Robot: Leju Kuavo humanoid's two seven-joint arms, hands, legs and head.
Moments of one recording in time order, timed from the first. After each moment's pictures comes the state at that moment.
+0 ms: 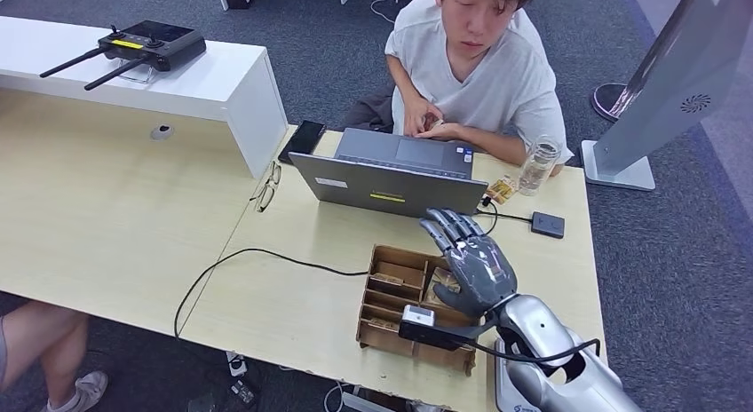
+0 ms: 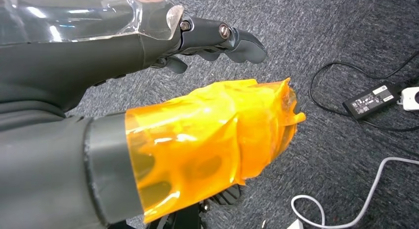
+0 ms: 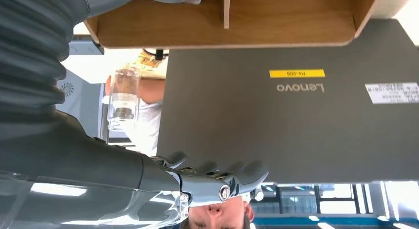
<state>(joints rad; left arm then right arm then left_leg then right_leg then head) -0.16 -0.22 1.51 -0.22 -1.03 0.31 -0.32 -0.50 -0.22 0.89 -1.18 0.88 -0.24 -0.04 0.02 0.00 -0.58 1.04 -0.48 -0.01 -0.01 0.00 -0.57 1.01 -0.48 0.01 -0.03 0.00</state>
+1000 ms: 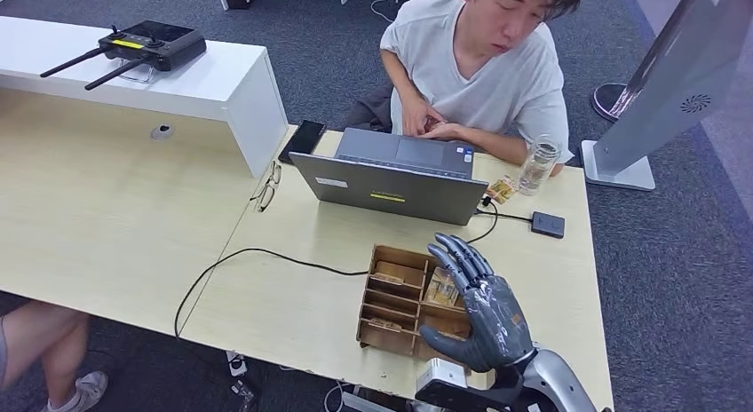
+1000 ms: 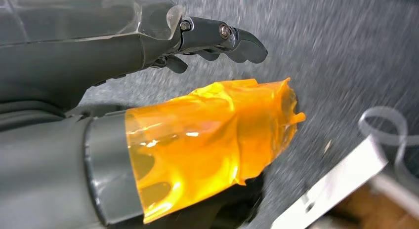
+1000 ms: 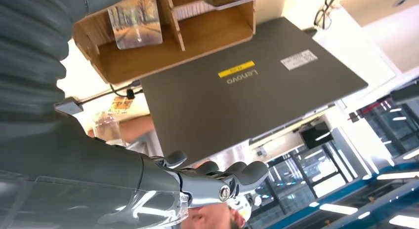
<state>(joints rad) -0.18 -0.23 1.49 -0.16 -1.06 0.09 -0.11 -0.24 -0.29 0.81 -1.53 0.65 -0.31 -0.11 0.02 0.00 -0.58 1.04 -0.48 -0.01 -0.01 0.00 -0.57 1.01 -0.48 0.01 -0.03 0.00</state>
